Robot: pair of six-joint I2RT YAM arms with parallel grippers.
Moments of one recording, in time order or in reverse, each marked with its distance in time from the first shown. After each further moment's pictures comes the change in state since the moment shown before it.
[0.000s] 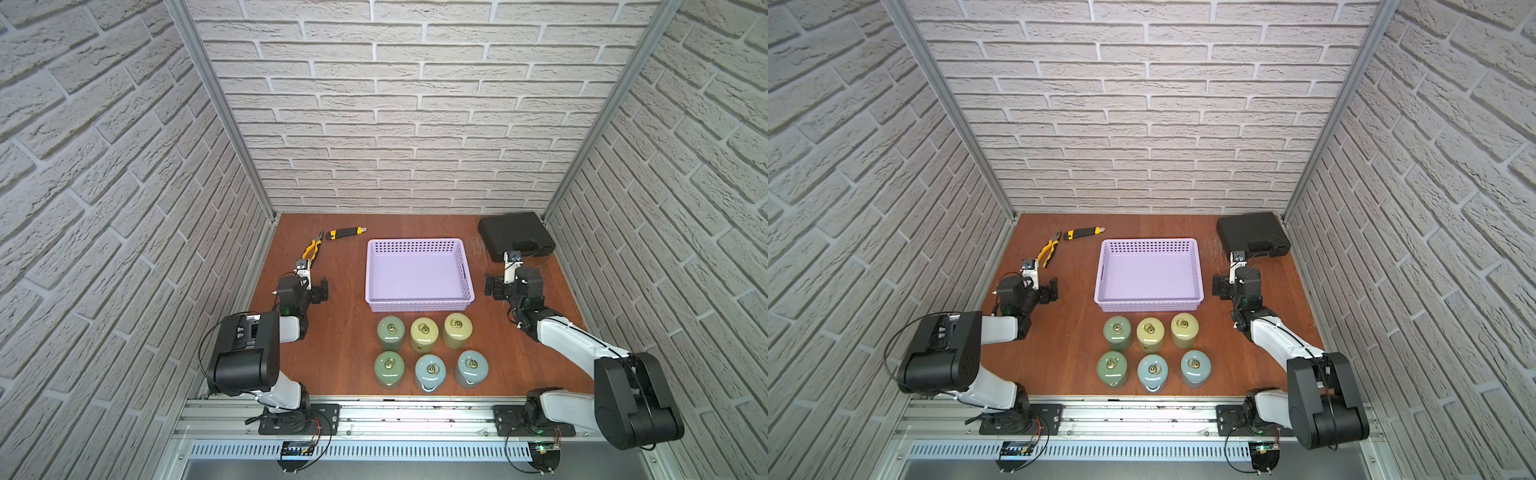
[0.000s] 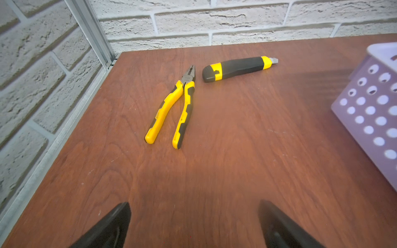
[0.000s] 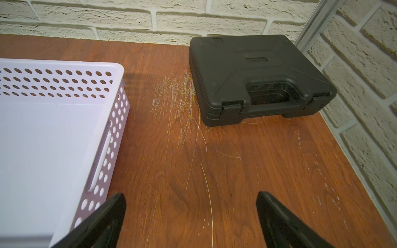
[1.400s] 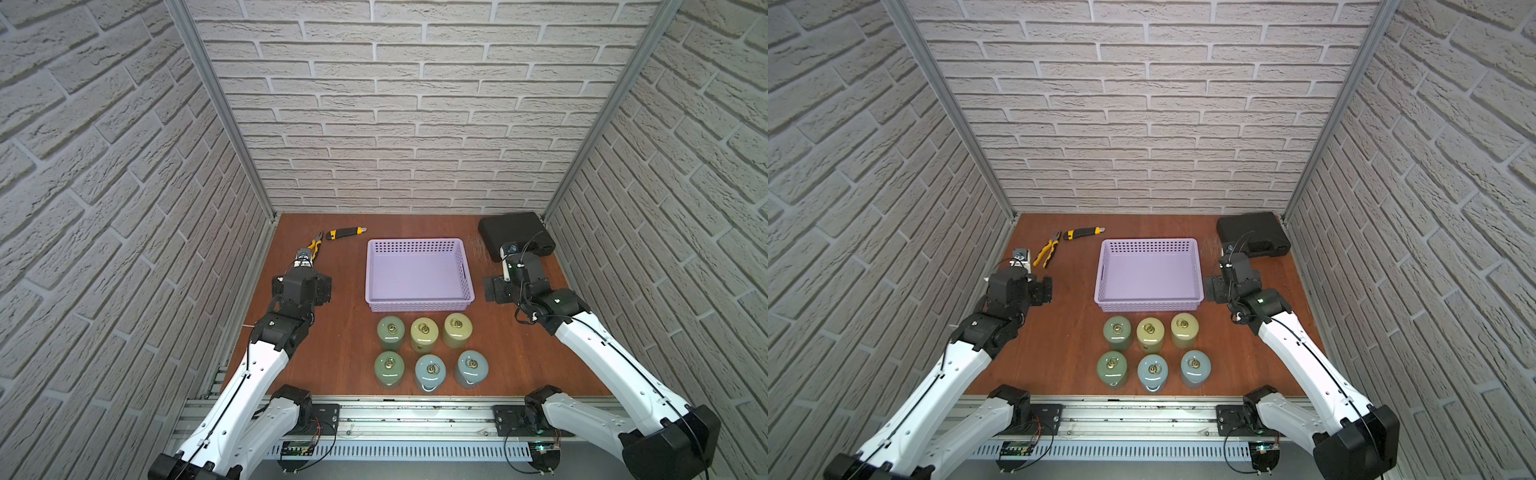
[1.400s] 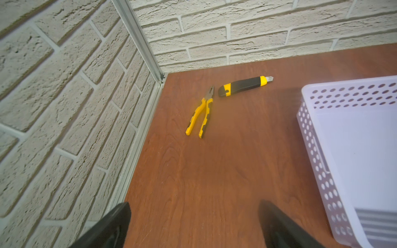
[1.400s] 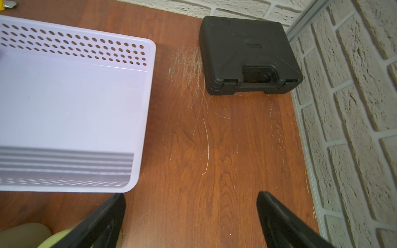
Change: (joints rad) left arm -0.349 -0.696 0.343 -1.162 -0.529 -0.132; right arm 0.213 -0.249 0.413 -0.958 0.198 0.118
